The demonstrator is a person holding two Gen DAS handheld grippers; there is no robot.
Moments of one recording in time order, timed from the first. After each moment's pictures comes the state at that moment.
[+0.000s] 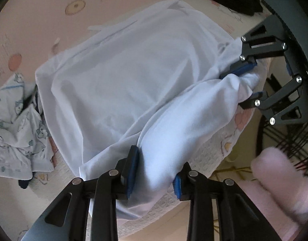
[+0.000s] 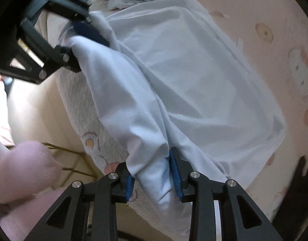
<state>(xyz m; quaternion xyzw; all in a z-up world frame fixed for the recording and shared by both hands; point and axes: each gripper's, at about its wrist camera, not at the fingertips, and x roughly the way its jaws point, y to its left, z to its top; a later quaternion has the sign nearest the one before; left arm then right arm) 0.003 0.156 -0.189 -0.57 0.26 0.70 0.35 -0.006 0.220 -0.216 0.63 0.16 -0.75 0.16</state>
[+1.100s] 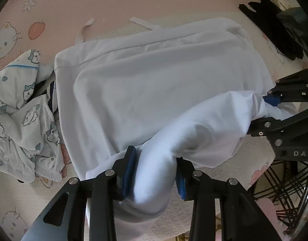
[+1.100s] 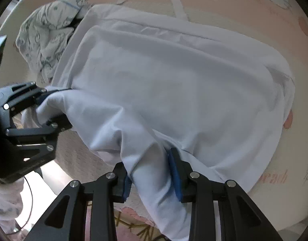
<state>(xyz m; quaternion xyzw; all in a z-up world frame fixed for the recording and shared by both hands) -0.045 0.153 -0.203 -0.60 0.20 0.74 0.25 -0.069 0.296 -0.231 0.68 -0.10 -0.72 0.05</state>
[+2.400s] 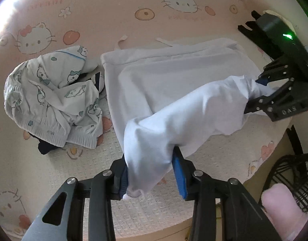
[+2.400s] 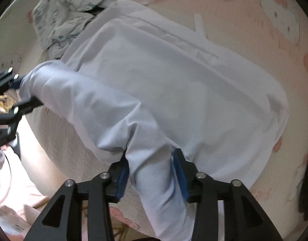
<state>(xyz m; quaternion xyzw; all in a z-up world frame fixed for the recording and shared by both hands) 0.016 0.059 -0.180 -0.51 0.17 0.81 0.24 -0.032 0.232 -0.232 0.65 0.03 -0.76 0.06</state>
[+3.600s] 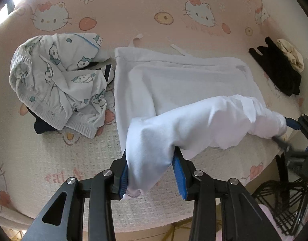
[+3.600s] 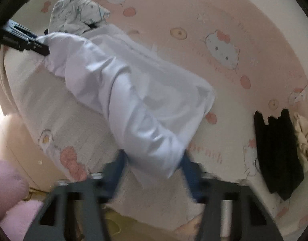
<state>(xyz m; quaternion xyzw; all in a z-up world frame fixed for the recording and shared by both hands) 0.013 0.058 -0.184 -0.52 0.08 0.82 0.21 0.108 0.236 -0.195 0.48 0.14 -0.86 -0.07</state>
